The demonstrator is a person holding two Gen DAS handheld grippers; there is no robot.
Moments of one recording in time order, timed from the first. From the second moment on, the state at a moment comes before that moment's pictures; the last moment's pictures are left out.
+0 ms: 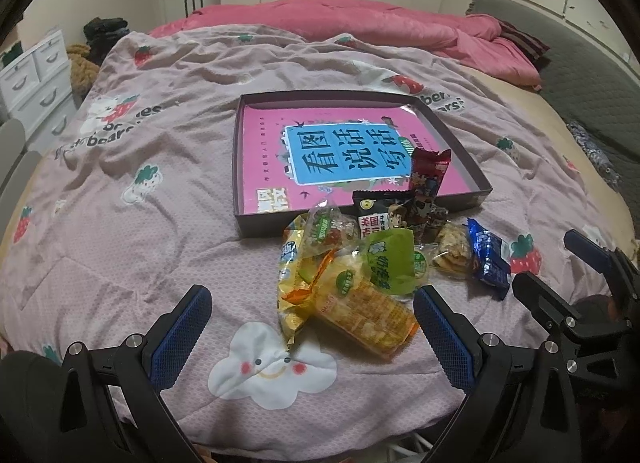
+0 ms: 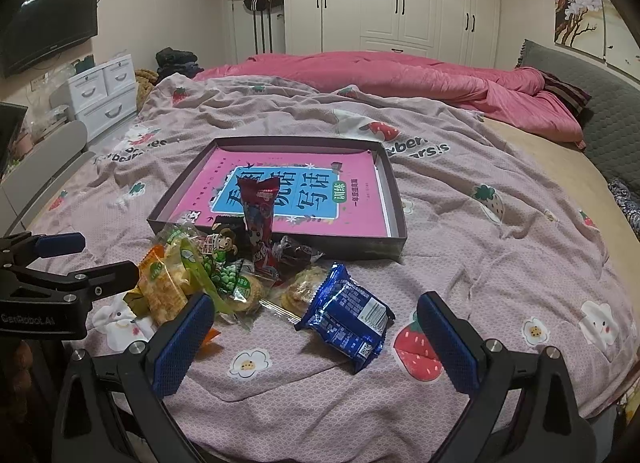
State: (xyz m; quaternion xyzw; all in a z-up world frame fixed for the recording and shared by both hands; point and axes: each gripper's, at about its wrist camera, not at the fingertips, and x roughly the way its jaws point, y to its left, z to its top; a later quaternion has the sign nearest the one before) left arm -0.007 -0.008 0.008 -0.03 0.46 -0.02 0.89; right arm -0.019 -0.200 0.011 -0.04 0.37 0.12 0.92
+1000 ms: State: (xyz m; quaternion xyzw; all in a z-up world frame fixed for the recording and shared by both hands) left arm -0.007 -0.009 0.004 -0.03 0.46 -0.03 0.89; right arm -0.015 -0.204 0.006 -0.03 0.38 0.12 0.92
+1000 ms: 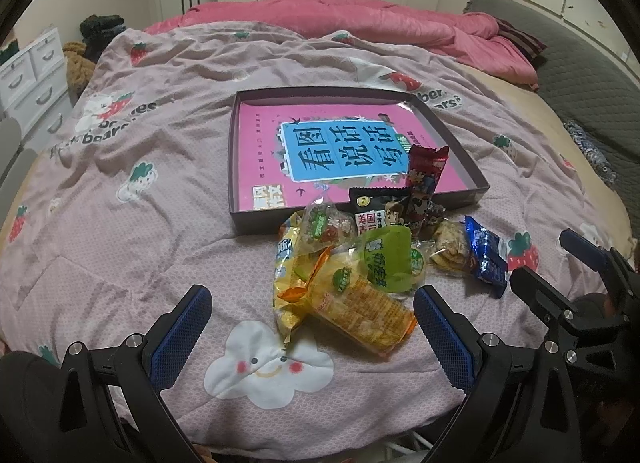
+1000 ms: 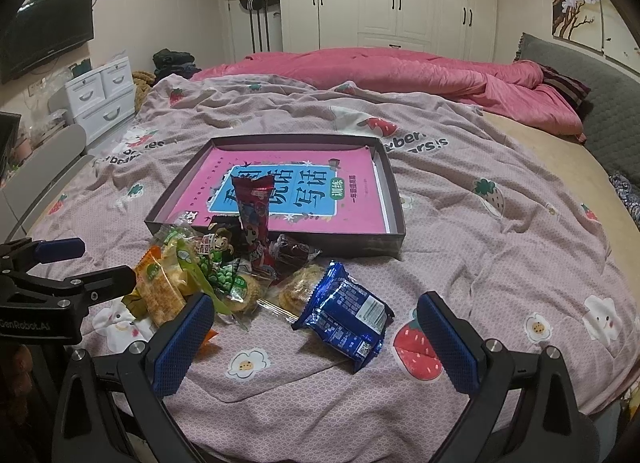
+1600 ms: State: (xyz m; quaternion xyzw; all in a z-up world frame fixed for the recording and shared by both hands) left arm 0.002 0.021 -0.020 -0.09 0.52 -0.02 0.85; right arm -0.007 -0.216 -0.002 0.00 0.40 0.11 0.91
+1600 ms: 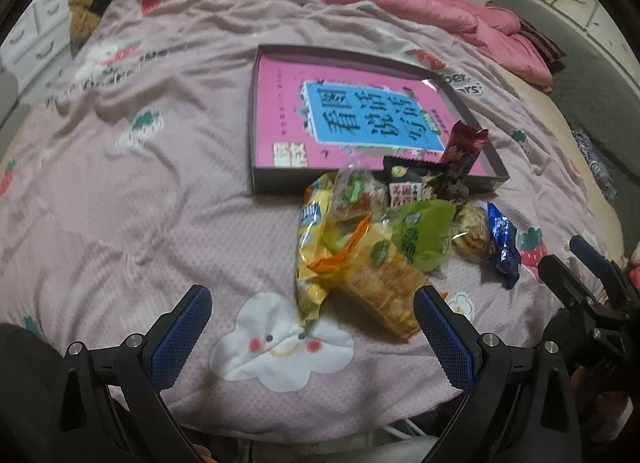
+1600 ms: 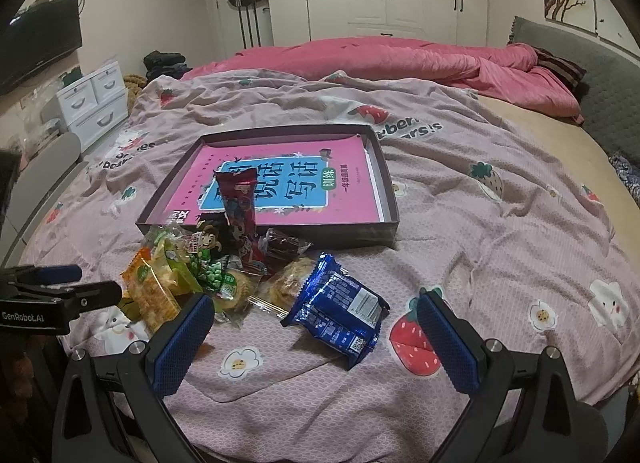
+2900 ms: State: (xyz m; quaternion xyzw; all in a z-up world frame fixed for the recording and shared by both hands) left arm 0.039 -0.020 -0.075 -0.18 0.59 0.05 0.79; right arm 0.051 -0.234 -0.072 0.06 0.53 0.10 0.84
